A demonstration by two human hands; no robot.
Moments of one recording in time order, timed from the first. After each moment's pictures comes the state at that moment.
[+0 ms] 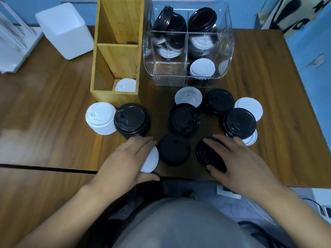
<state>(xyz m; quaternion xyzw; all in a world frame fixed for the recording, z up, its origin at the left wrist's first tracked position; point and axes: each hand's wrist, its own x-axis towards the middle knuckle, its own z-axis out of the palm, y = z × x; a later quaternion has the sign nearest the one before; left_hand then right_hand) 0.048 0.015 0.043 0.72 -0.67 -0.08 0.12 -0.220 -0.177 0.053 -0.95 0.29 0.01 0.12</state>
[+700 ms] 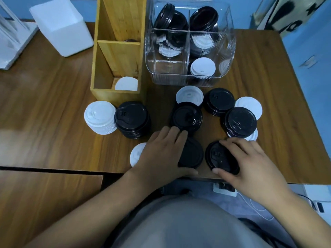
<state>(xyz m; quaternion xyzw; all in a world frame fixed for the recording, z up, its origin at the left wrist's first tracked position) -0.001 -0.049 0.051 0.73 -0.67 -0.08 0.10 -0.241 -0.170 0.058 -0.93 0.35 -0.03 0.14</state>
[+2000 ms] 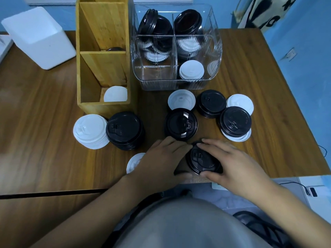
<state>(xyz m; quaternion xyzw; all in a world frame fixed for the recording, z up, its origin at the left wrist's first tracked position) 0.014 -0.059 0.017 0.63 -0.75 -0.10 0.19 -0.211 -0.166 0.051 -0.93 0.30 -0.04 0.21</state>
